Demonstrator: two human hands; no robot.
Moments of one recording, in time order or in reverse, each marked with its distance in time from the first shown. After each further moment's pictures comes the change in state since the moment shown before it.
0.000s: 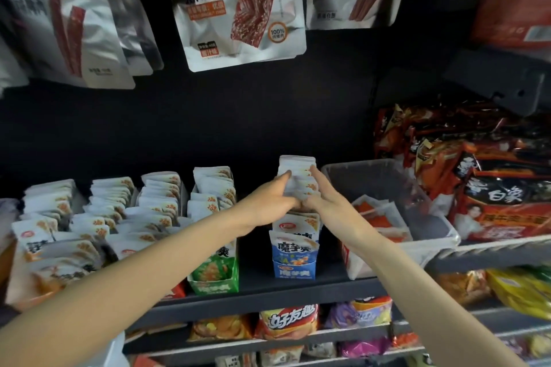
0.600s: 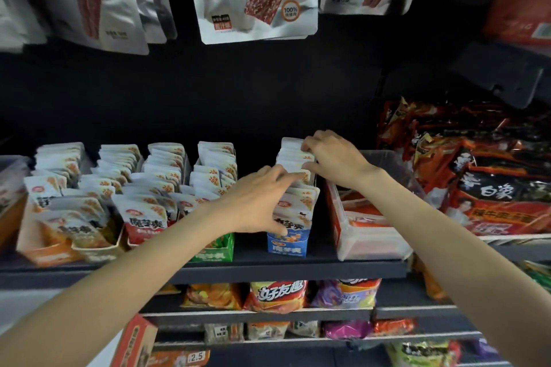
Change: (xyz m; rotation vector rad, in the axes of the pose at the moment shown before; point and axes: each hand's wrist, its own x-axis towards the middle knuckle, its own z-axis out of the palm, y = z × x) left_hand -0.037 -0.011 0.008 0.915 0.134 0.351; right_hand 0.053 -0.022 -0.036 -1.224 0.007 -0.402
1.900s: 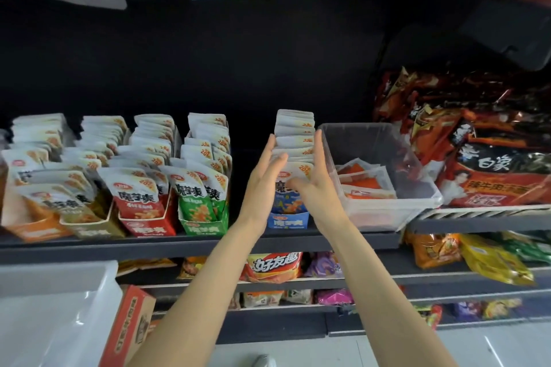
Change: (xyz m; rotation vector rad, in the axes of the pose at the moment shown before) left_hand 0.000 0.047 0.046 -1.593 0.493 -0.436; right_hand -0.077 -0.073 0.042 1.301 0.181 0.424
